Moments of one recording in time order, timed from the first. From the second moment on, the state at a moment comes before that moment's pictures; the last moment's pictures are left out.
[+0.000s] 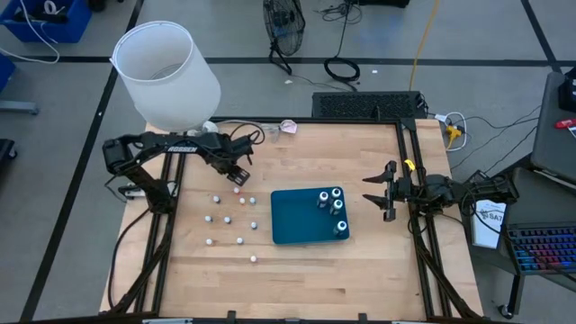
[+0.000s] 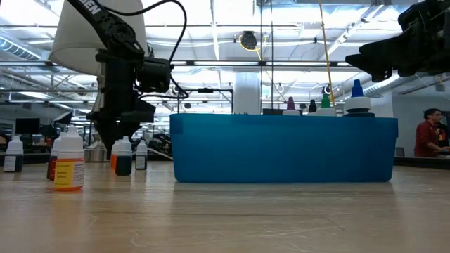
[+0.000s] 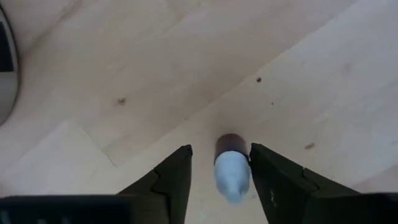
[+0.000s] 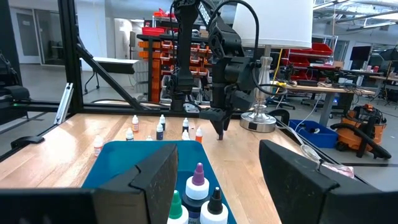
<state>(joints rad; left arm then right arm) 0.47 1.58 0.87 -0.81 -0.09 -0.48 0.14 0.01 0.02 0.07 0.23 -0.08</state>
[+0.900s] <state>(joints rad) 0.32 1.41 1.03 -0.83 -0.03 -0.40 0.14 0.01 0.02 0.07 0.23 -0.08</state>
